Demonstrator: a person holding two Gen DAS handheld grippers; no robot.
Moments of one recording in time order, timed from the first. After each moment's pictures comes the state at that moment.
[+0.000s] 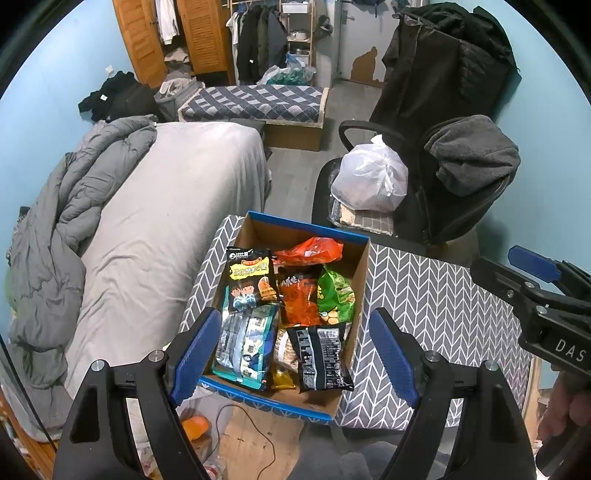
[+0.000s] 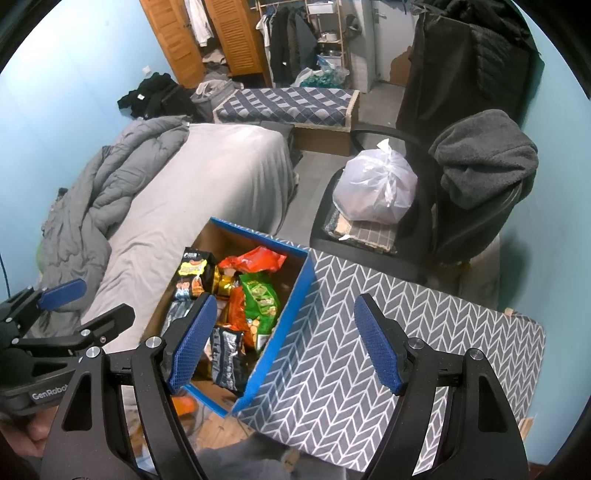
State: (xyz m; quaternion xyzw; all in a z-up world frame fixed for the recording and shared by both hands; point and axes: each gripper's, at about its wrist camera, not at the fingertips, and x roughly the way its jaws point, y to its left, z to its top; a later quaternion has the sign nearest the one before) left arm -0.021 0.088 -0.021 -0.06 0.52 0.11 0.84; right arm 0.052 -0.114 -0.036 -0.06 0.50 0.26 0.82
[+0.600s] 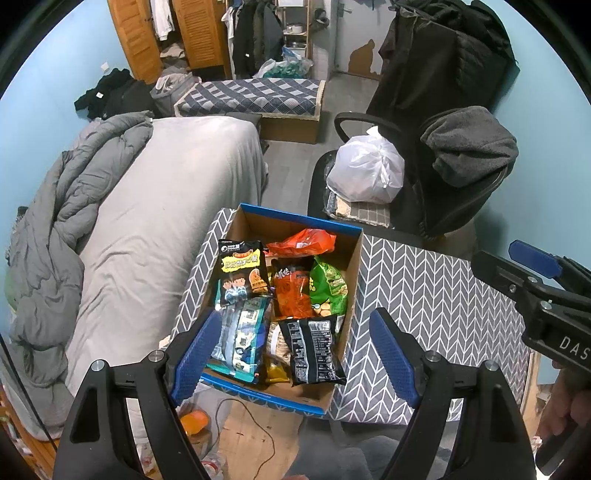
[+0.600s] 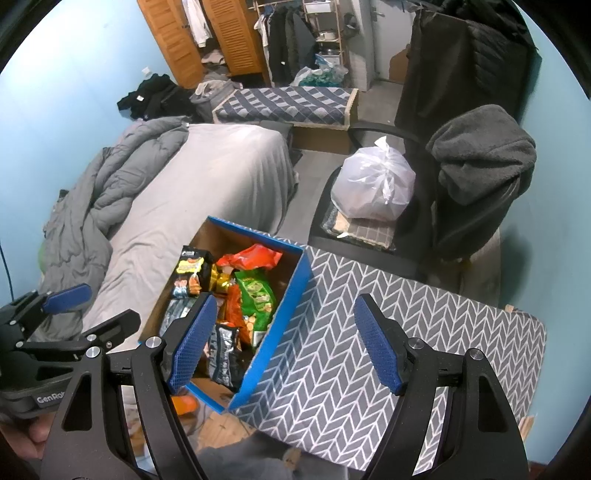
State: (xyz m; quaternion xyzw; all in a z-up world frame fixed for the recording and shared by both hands) left arm -0.024 0.082 -0.025 -0.06 0.54 0.10 0.84; right arm 0.047 -0.119 -0.037 -0.05 0.50 0.25 0.82
